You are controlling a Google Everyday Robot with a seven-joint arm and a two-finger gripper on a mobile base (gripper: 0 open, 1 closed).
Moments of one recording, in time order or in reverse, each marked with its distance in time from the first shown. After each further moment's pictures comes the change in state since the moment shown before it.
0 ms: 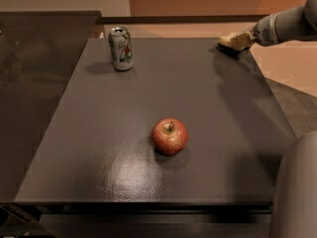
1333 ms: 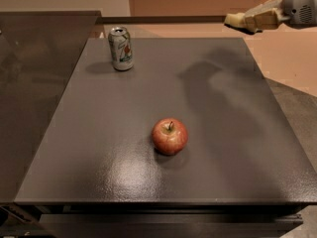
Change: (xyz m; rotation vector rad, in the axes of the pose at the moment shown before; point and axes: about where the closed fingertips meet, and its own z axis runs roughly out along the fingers) arm -0.065 0.102 -0.138 -0.101 -0.130 -0.210
